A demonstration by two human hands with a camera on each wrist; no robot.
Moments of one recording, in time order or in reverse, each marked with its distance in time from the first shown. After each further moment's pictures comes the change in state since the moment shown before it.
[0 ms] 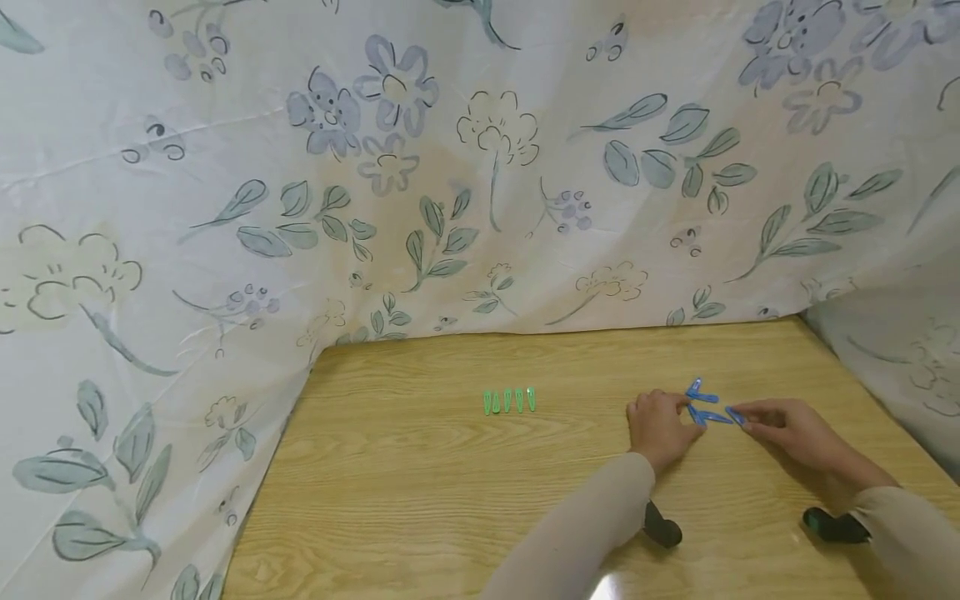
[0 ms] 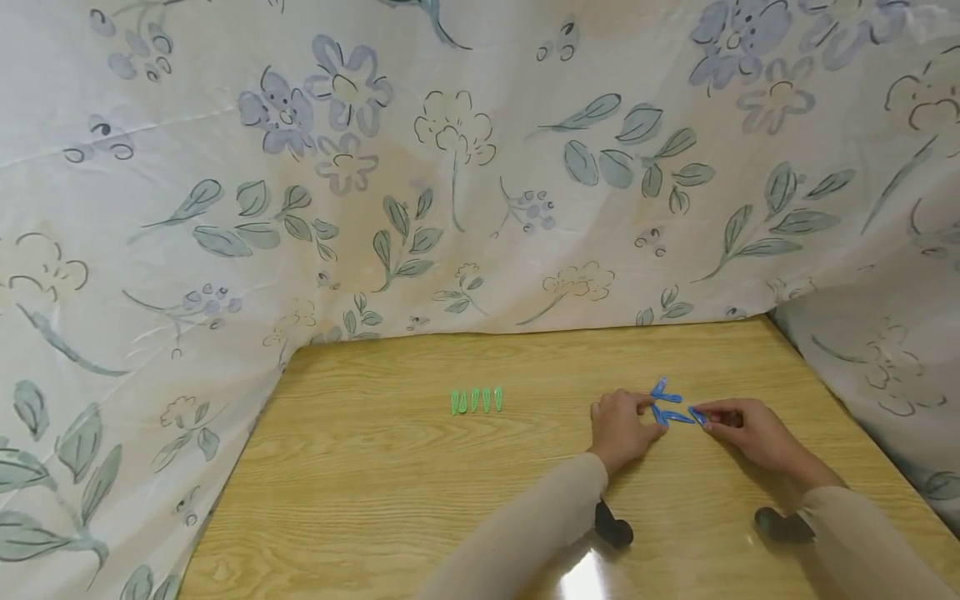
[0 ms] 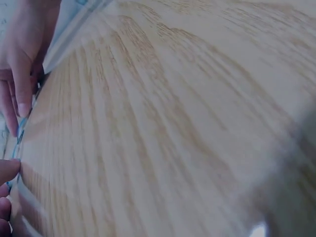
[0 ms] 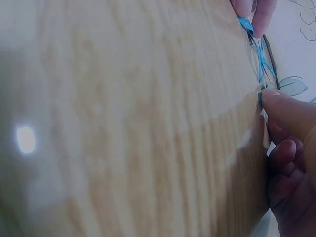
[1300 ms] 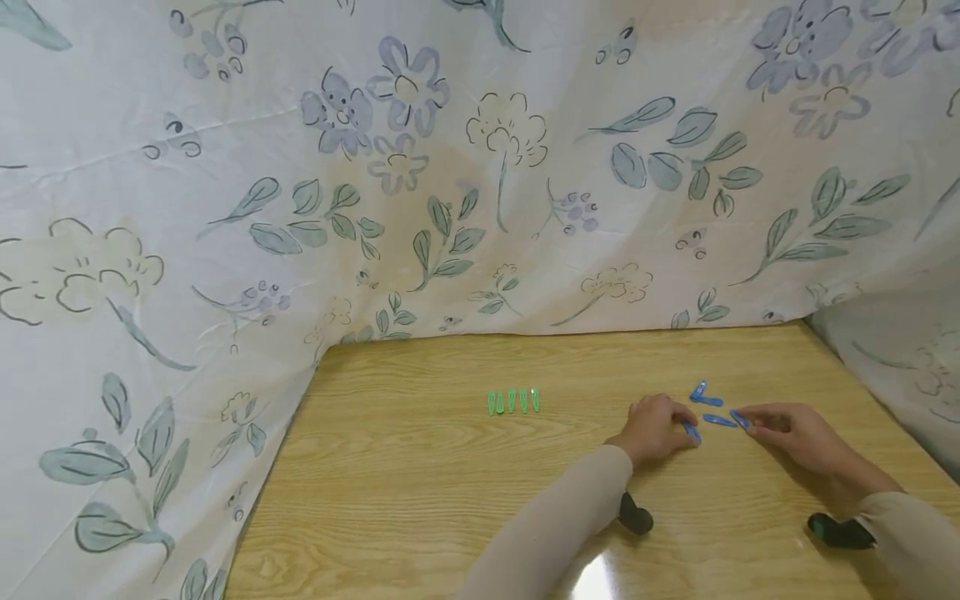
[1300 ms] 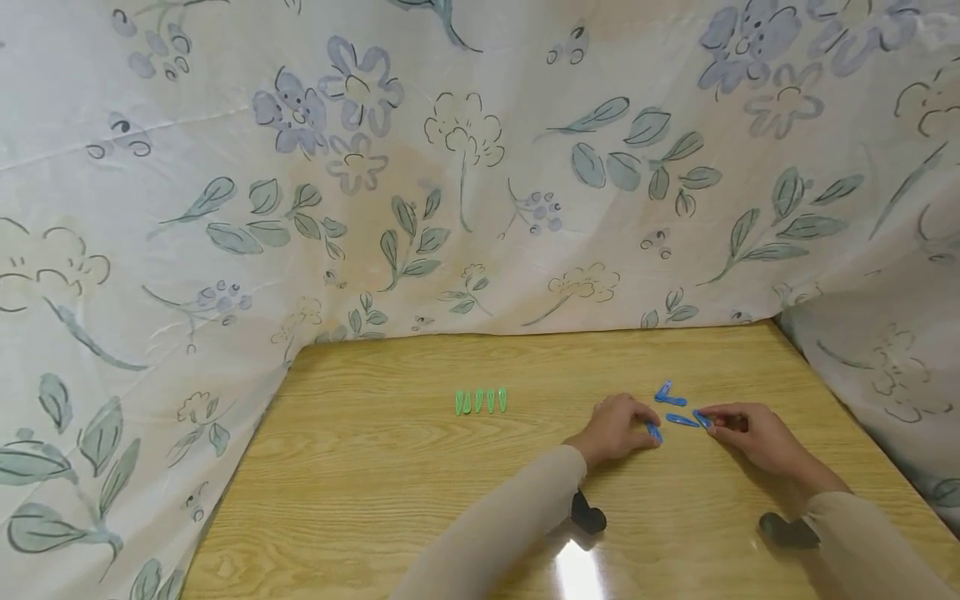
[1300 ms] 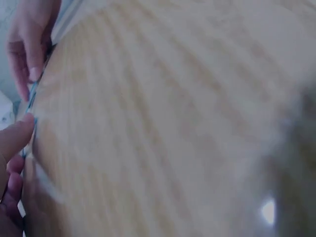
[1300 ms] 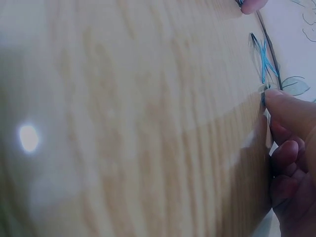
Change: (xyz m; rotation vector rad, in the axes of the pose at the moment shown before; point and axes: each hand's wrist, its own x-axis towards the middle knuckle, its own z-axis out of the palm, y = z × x) left_hand 0.010 -0.030 -0.025 -0.048 -0.314 0.278; right_hand -0.006 -0.008 0.002 -0.002 0.001 0.014
